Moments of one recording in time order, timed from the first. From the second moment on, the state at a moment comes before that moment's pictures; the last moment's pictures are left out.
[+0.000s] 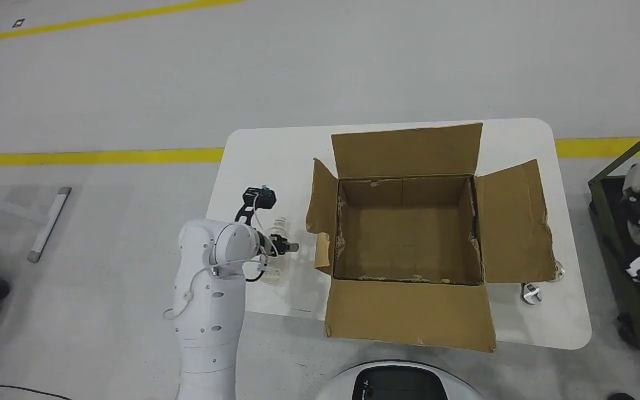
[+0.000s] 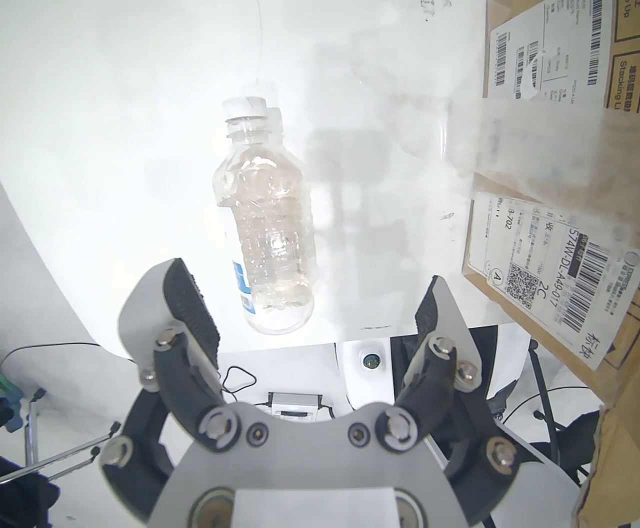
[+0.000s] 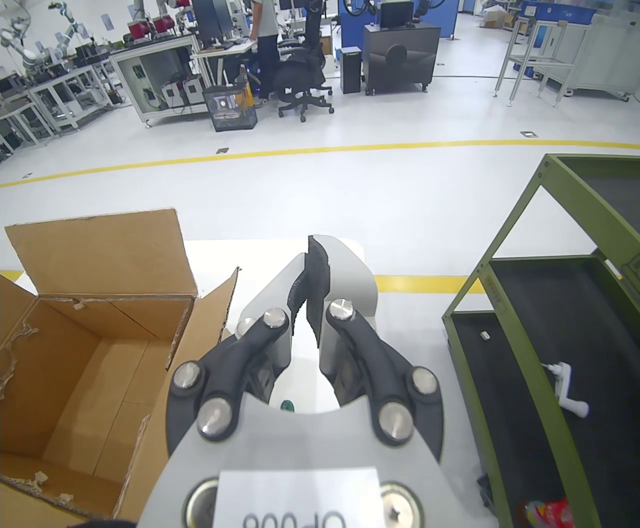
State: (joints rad) left arm 0.90 -1.46 -1.48 -1.52 1.32 -0.24 -1.47; right arm -1.70 -1.23 2.02 -2.28 -1.01 0.02 0.39
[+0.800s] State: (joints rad) left arm 0.82 -1.43 -1.40 -1.22 1.35 -0.26 -1.37; right arm -1.69 -1.24 1.99 -2.24 -0.87 0.12 0.46
